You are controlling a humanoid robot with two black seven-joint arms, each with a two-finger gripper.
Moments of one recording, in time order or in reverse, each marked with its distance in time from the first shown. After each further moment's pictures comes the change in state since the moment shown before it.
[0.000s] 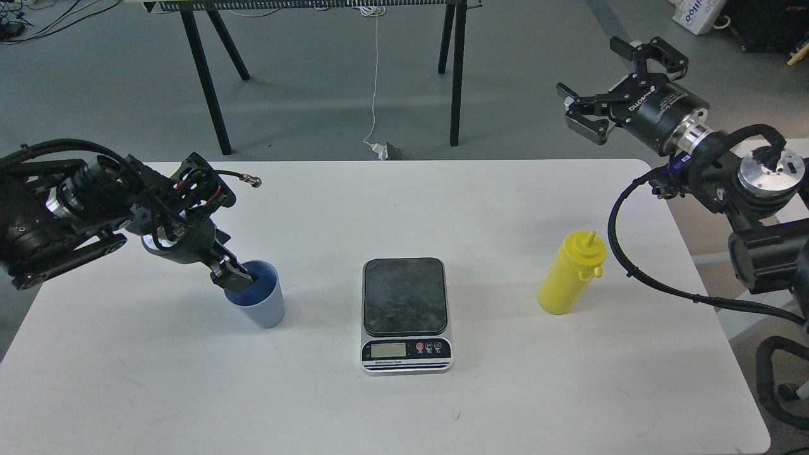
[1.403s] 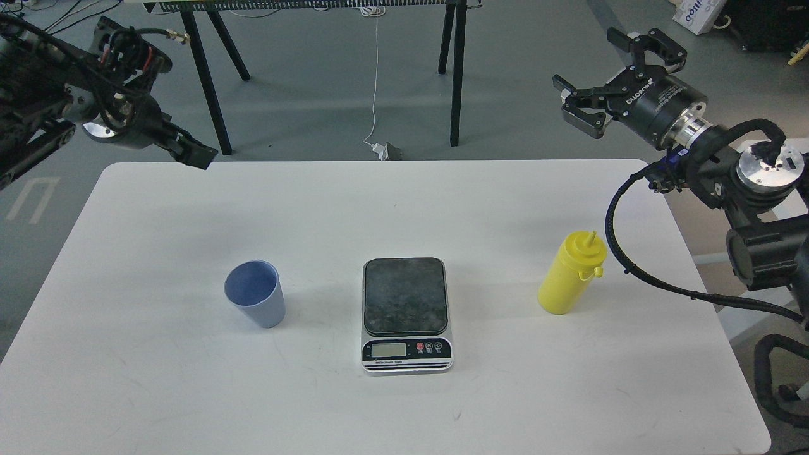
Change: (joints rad) left arm -0.202 0.019 0.015 0.157 -0.043 0.000 -0.001; right arm 0.008 0.002 0.007 0.027 0.002 0.000 0.000
